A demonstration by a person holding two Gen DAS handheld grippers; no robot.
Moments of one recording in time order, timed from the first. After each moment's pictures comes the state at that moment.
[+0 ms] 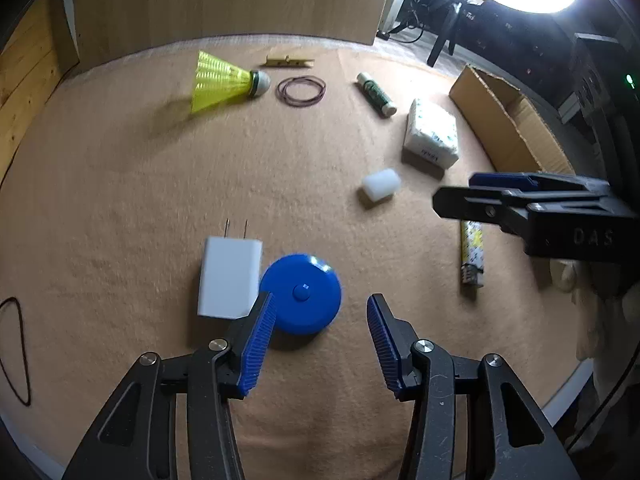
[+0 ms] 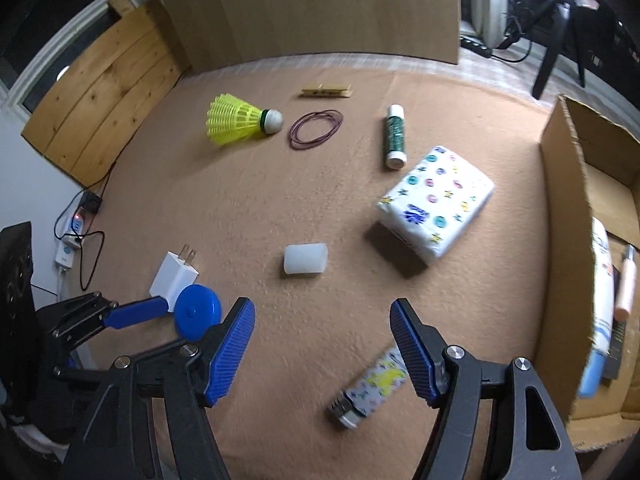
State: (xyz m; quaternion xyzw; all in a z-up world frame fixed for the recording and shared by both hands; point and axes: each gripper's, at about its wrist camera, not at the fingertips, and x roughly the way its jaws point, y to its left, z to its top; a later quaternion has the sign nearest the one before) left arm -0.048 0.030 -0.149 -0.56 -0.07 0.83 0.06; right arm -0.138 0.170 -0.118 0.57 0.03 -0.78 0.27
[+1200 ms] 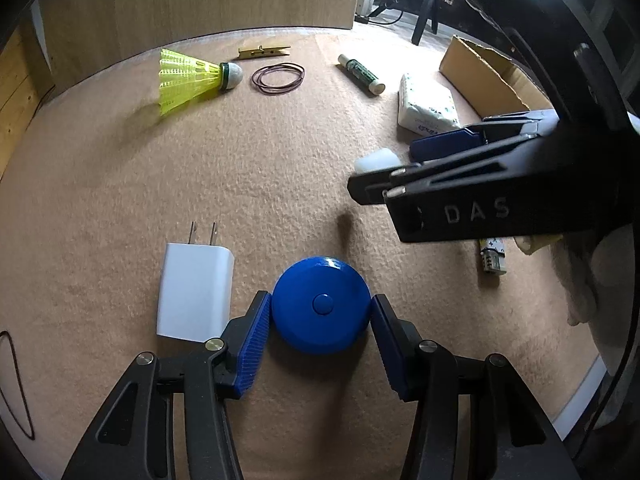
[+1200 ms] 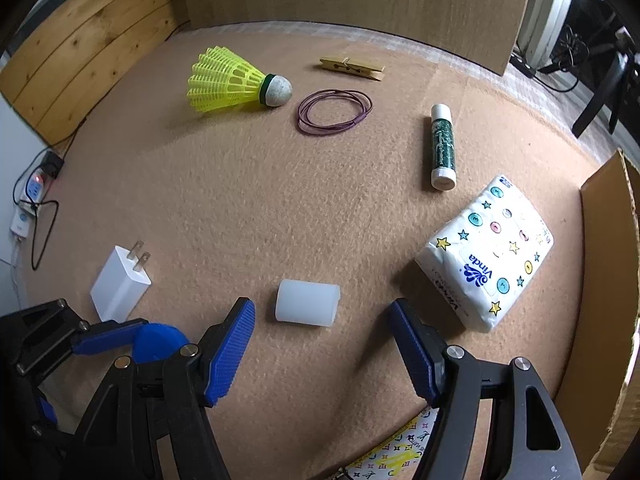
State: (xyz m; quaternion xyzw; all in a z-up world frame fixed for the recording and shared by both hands) left arm -0.061 0.041 -0.175 -0.55 -0.03 0.83 0.08; right arm -0.159 0.121 -0.154 0.57 0.14 -0.77 0.26
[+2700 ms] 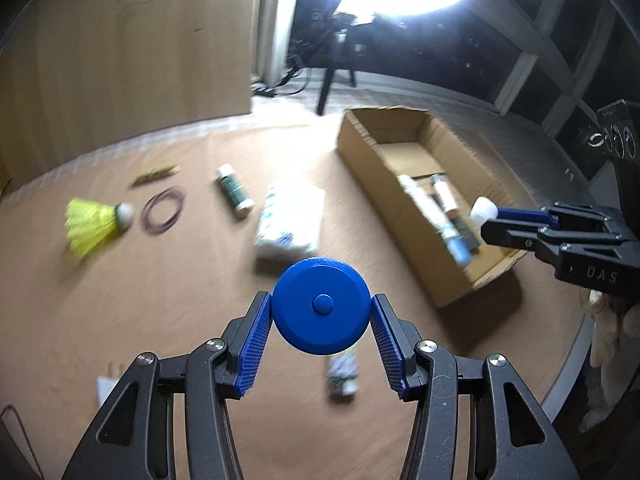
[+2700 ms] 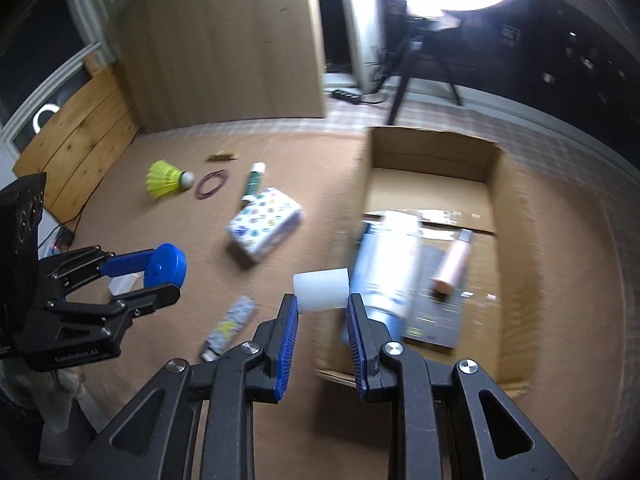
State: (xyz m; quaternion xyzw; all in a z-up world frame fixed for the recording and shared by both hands) left arm -0.114 0.155 -0.094 -0.48 -0.01 0.86 0.16; right arm -0.122 0.334 -0.054 0.50 0.02 -0.85 0.18
